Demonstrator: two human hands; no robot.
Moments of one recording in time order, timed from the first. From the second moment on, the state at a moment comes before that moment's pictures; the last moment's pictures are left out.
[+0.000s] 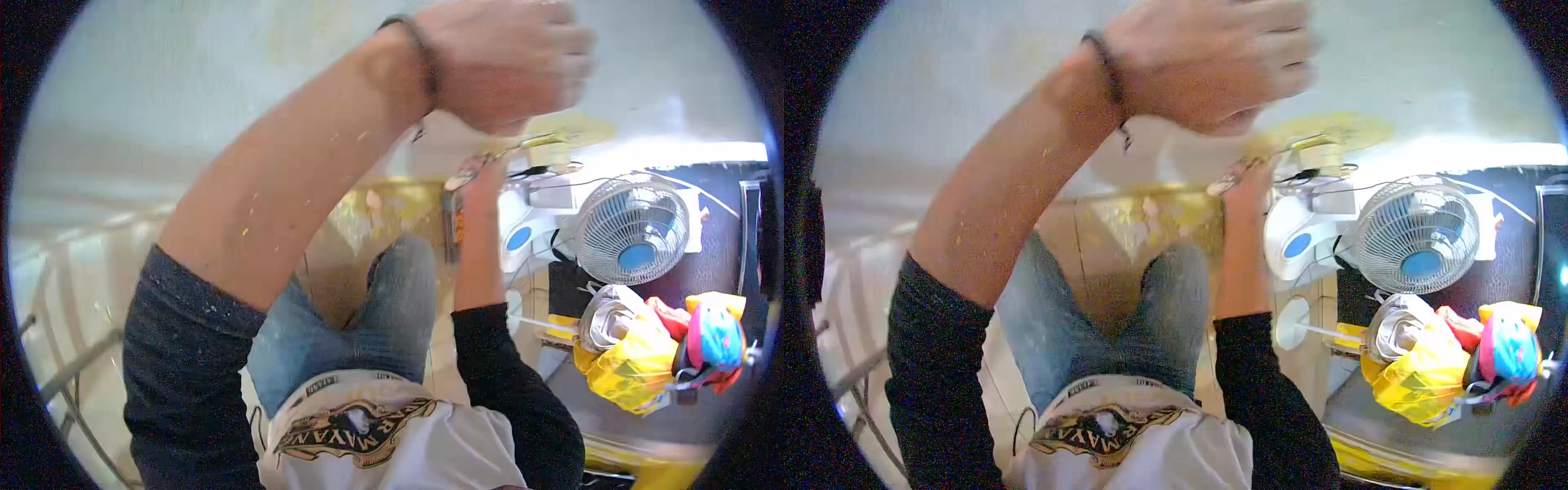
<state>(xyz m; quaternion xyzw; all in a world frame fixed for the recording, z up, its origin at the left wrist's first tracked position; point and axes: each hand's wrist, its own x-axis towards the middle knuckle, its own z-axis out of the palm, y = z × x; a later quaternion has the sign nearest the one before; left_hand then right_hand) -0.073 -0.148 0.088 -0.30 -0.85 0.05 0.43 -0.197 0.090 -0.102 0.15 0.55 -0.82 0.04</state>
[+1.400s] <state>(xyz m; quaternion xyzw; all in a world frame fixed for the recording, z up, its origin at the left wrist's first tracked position) -0.020 -0.172 0.175 -0.16 -0.79 0.29 0.52 -0.193 0.099 -0.140 -0.13 0.77 -0.56 -0.25</state>
